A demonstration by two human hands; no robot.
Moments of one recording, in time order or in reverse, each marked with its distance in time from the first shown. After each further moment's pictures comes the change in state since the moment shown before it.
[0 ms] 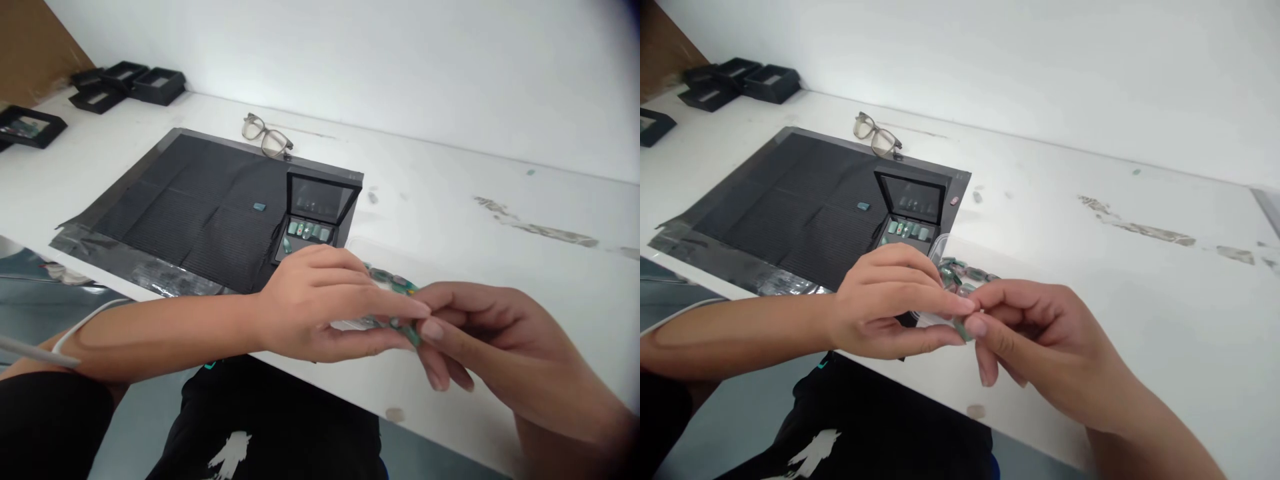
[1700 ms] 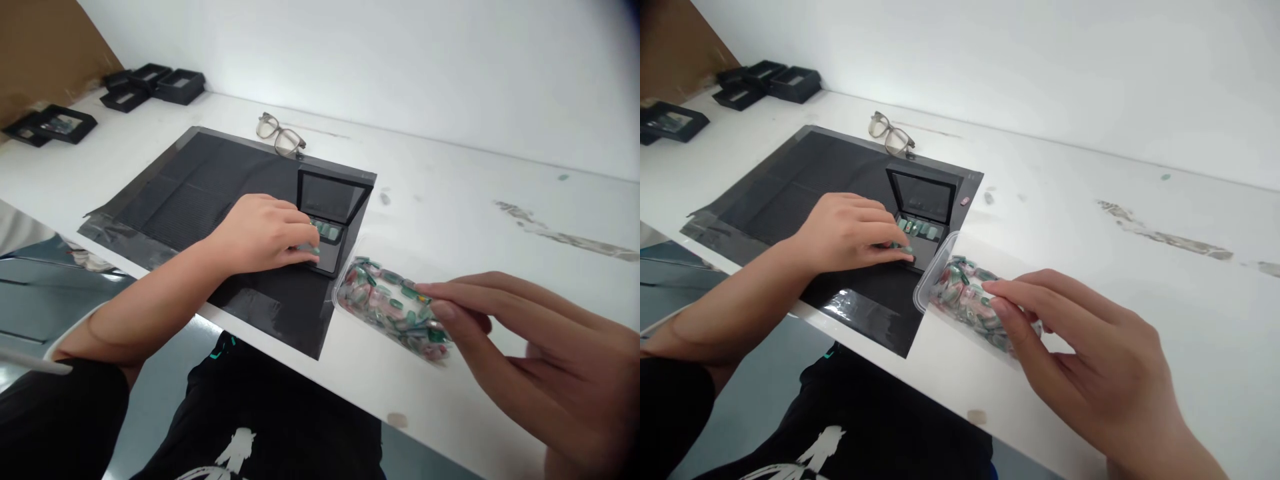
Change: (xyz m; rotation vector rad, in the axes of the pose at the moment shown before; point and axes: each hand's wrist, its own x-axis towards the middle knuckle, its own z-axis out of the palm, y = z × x) left_hand 0.002 -0.042 -0.077 0.740 -0.553 0.063; right_hand -0.001 0.012 -0.008 -0.936 0.500 -0.747
